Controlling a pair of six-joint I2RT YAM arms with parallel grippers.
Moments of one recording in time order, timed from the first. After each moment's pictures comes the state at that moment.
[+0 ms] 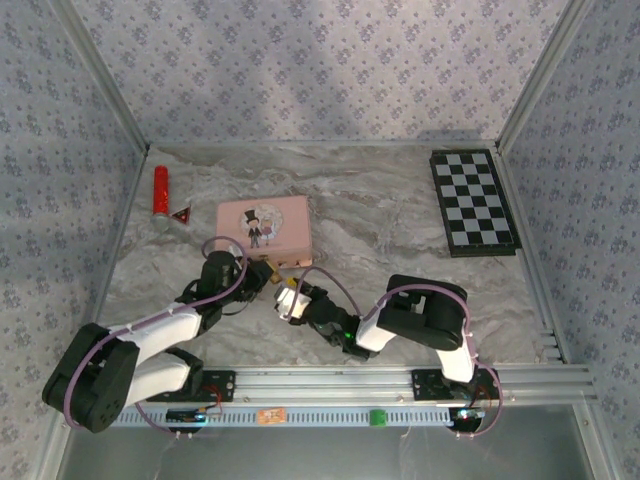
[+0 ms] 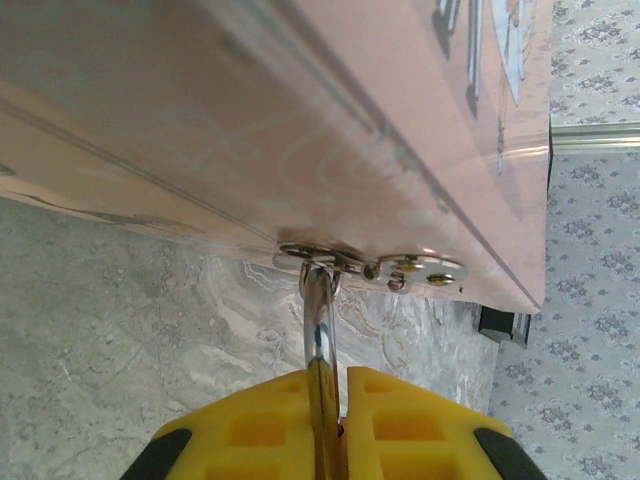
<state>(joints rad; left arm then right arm) -0.48 1.14 0.28 0.32 0.25 -1.25 1.23 1.95 0.59 1.16 0.49 -0.45</state>
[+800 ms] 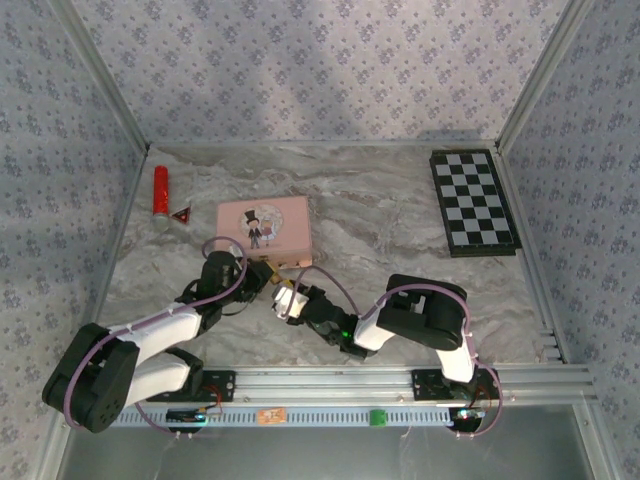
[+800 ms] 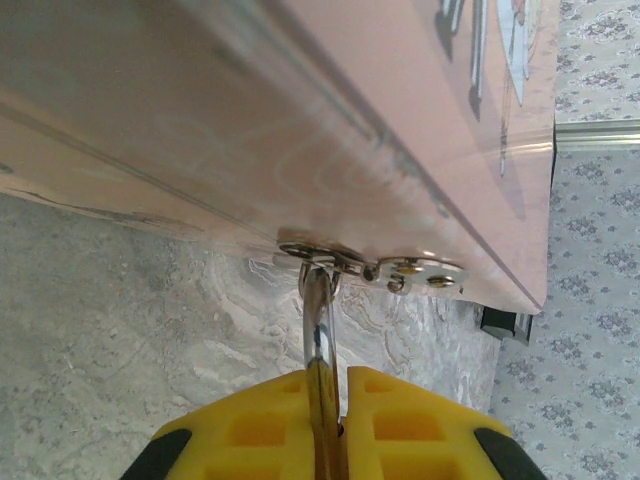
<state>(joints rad) -0.48 1.14 0.28 0.31 0.26 -1.25 1.23 1.95 0.61 1.12 0.47 -0.41</state>
